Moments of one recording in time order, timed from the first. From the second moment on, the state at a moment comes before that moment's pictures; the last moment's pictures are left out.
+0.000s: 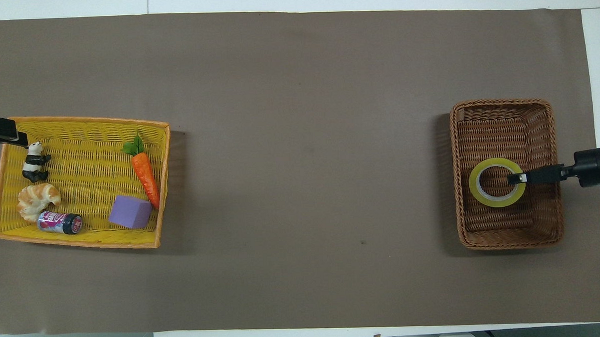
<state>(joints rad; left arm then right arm) 0.09 -0.09 -0.09 -1.75 -0.07 1.65 -0.08 -0.42 0.23 -0.13 -2.08 0.68 1.67 -0.96</state>
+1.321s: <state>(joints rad) 0.08 -0.06 -0.15 -1.65 0.03 1.47 -0.06 -0.08 -0.07 -0.10 -1.80 0.04 1.68 -0.41</state>
